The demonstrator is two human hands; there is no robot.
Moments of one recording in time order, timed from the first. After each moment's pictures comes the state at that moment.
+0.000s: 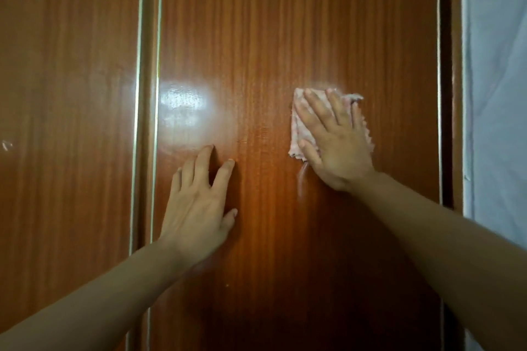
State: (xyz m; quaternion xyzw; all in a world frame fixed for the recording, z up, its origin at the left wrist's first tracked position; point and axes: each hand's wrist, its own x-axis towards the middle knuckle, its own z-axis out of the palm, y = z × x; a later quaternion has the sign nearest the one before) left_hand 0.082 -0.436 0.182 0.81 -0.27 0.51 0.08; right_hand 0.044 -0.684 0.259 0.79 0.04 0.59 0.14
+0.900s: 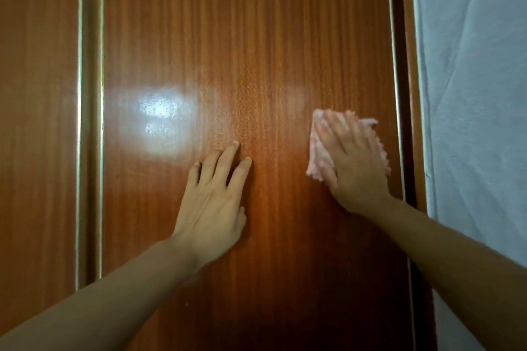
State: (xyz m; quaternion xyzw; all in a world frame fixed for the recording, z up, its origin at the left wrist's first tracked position) left_hand 0.063 -0.506 0.201 0.78 -0.34 0.52 0.05; right_hand 0.020 -0.765 0.226 0.77 0.01 0.62 0.14
